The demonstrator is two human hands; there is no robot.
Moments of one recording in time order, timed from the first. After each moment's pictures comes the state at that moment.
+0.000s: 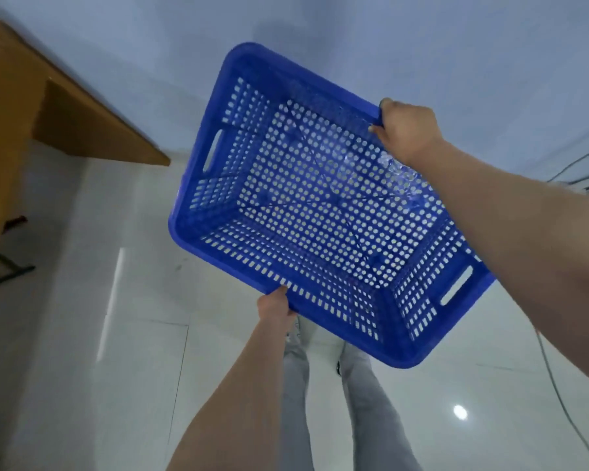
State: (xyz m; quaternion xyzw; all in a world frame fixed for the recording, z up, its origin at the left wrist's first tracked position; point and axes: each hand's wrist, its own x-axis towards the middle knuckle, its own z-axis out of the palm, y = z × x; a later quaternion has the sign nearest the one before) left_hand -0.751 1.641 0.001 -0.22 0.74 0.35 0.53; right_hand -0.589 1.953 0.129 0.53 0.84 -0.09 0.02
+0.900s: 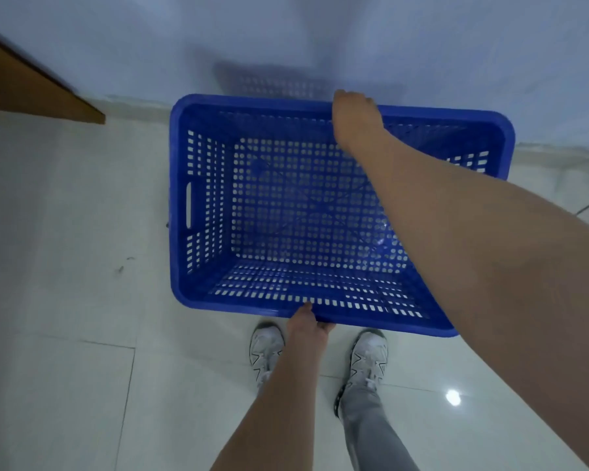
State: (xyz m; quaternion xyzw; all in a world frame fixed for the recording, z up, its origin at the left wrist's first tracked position) left_hand -0.678 1.707 -0.278 -0.42 0.58 0.41 0.57; right_hand -0.677 2.028 -0.208 0.55 0.82 -0.09 0.13
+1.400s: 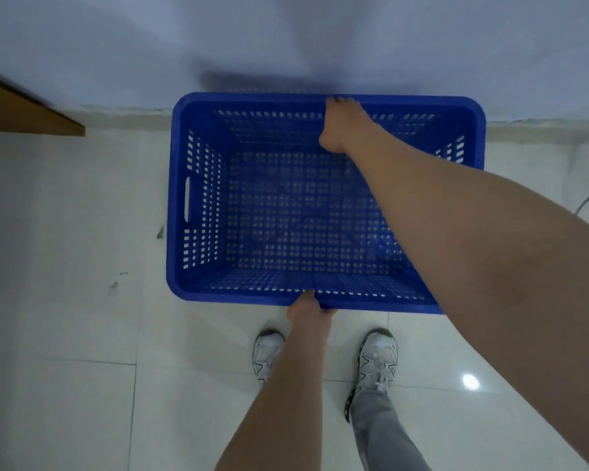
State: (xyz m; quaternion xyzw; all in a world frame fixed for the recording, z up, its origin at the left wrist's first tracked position) left_hand -0.673 1.748 -0.313 -0.40 0.62 0.41 0.54; right_hand -0.659 2.047 -0.263 0.58 0.76 -0.25 0.14
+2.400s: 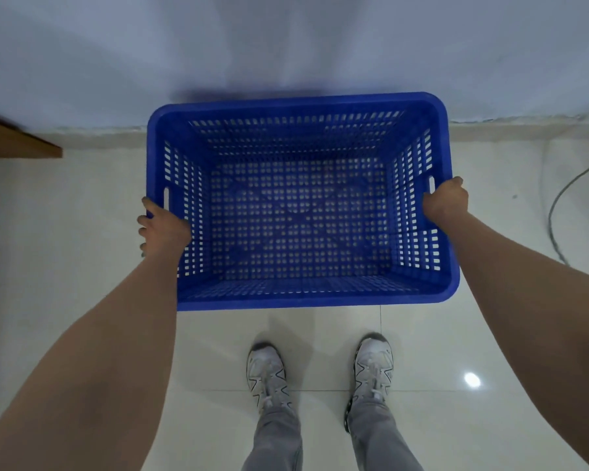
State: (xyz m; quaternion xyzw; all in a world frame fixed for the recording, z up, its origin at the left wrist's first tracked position) left_hand -0.907 1.862 -0.313 0.26 0.93 -0.02 0.27; right_hand -0.446 1.964 -0.310 0.85 0.43 -0.30 0.03
